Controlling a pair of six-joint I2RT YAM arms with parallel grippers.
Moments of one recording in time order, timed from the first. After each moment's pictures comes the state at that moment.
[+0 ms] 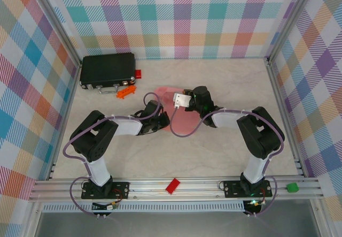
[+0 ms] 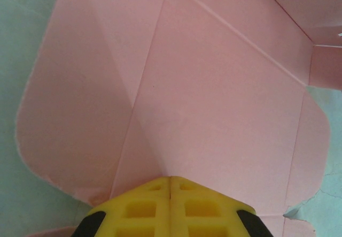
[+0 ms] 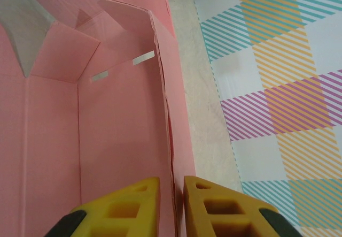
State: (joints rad) left arm -0.61 1.79 0.82 0.13 0.12 -0.90; right arm 0.58 1.78 0.91 0.45 0.03 -1.05
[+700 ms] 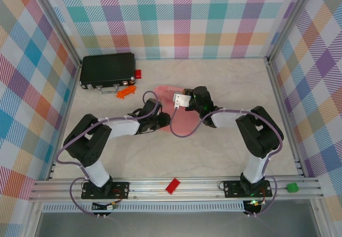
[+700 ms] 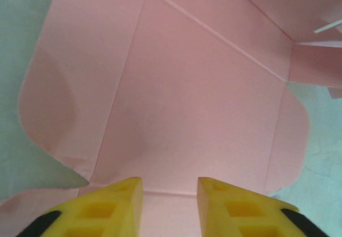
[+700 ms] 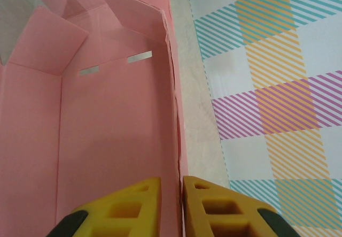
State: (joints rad) left arm -0.61 1.68 0.84 0.01 0.13 -0.85; right arm 0.58 1.79 0.91 0.48 0.06 -1.10
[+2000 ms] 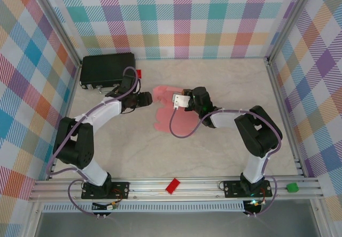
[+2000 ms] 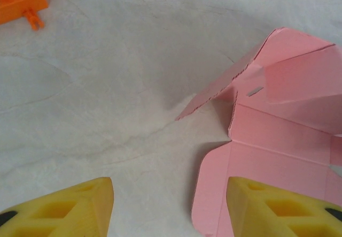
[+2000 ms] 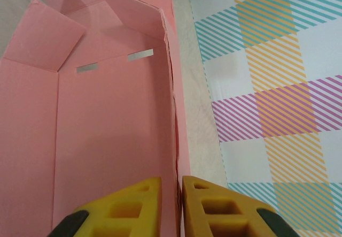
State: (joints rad) left arm -0.31 1.64 1.13 -0.38 0.10 -0.44; right arm 0.59 1.81 0.91 0.50 0.06 -1.11
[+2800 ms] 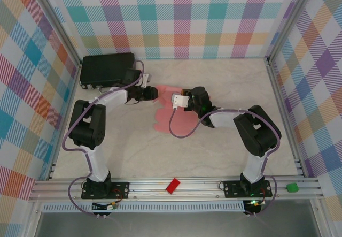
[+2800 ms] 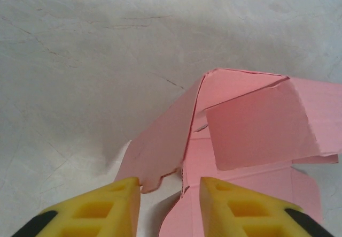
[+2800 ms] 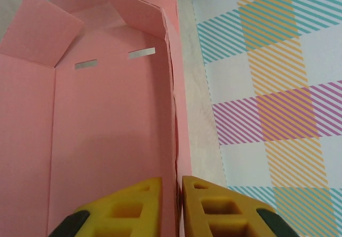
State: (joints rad) left arm -0.27 1.90 1.31 -0.29 0.39 -0.29; right arm 0.60 1.82 0.92 0.50 0.06 -1.13
